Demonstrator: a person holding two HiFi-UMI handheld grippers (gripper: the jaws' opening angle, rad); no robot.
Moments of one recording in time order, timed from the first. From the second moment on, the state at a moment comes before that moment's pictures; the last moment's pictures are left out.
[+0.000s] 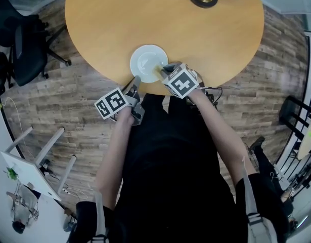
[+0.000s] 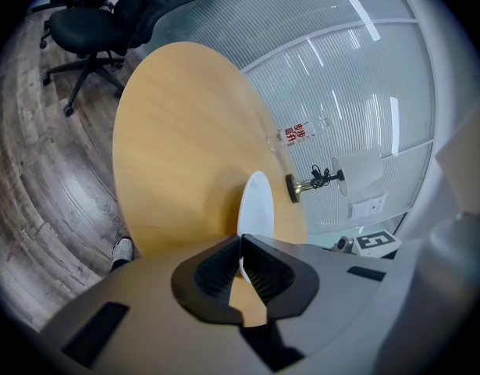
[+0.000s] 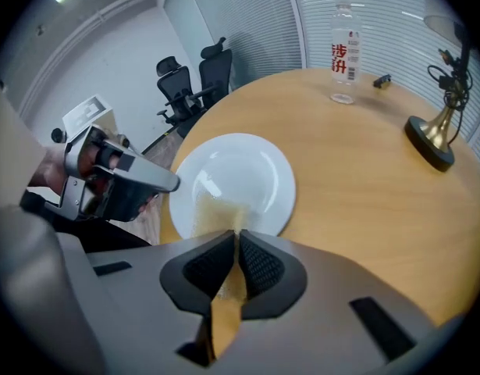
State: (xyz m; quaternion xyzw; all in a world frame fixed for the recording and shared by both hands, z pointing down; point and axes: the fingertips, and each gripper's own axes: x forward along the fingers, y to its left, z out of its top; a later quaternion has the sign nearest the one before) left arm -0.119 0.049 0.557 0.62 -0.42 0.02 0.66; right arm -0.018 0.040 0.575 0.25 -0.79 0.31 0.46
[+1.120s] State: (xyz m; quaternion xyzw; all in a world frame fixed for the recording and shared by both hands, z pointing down) left arm -0.117 0.050 0.558 0.62 -0.42 0.03 0.66; right arm -0.104 0.023 0.551 0.22 -0.83 0.21 0.47
